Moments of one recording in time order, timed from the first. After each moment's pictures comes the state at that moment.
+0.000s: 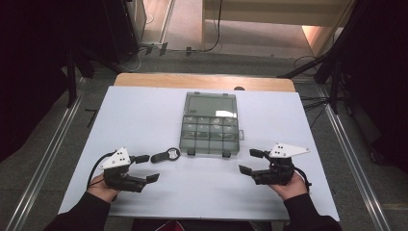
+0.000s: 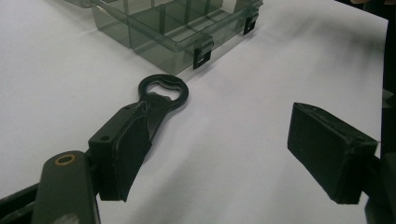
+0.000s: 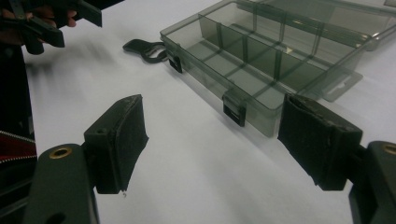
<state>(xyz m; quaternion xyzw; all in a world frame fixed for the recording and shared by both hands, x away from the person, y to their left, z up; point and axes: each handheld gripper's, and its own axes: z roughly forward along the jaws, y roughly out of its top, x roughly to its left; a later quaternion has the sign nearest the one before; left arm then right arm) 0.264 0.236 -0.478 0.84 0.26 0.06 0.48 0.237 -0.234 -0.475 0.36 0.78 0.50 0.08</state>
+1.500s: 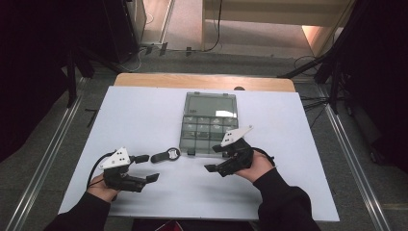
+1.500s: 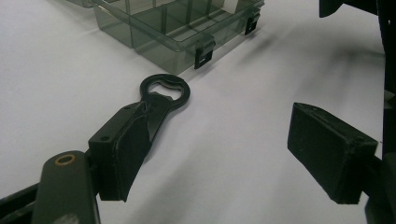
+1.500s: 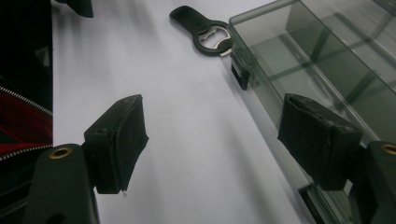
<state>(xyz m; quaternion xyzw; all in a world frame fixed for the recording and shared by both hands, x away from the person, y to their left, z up) 0.264 0.237 -0.478 0.83 0.26 0.06 0.48 0.291 -0.135 -0.457 0.25 0.88 0.41 0.01</state>
